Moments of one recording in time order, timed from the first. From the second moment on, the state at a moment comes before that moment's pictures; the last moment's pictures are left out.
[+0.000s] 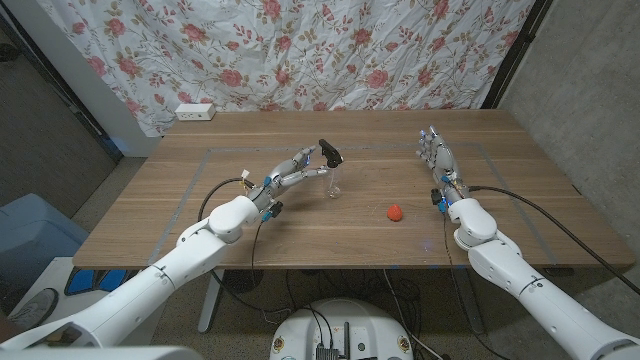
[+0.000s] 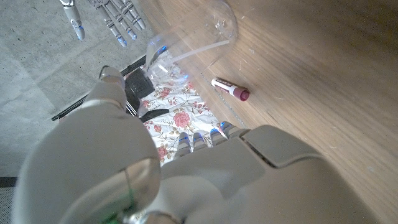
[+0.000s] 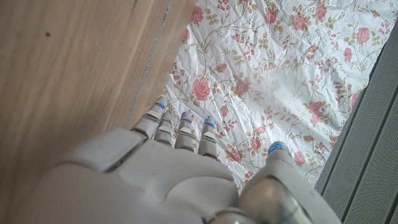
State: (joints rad) left arm 0.95 0.69 0.51 -1.63 -0.36 -0.20 -0.02; left_hand 0.79 -0.04 0.24 -0.10 0.18 -0.07 -0.05 0.18 0.18 -0.15 -0.07 0.17 0.18 -0.17 0.00 0.17 0.17 -0.17 -0.04 0.17 0.17; right arm -1.03 -0.56 -0.34 -1.49 0.47 0.36 -0.21; right_hand 0.14 0.06 0.22 -0.07 0.22 0.22 -0.09 0.17 0.18 0.15 0.09 0.18 0.18 0.01 0.13 0.20 0.21 0.21 0.09 0.17 0.16
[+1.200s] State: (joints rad) left arm 0.91 0.60 0.44 -1.40 -0.48 -0.37 -0.07; left_hand 0.67 0.02 0.22 -0.06 0.18 0.00 -0.03 0.19 0.17 -0.08 -0.07 0.20 0.18 -0.17 0.00 0.19 0.17 -0.17 -0.04 0.19 0.17; right arm -0.94 -0.52 -0.36 -1.47 0.52 0.28 -0.18; right_hand 0.09 0.06 0.22 -0.05 0.22 0.19 -0.07 0.17 0.17 0.14 0.09 0.19 0.18 0.00 0.10 0.20 0.22 0.21 0.08 0.18 0.16
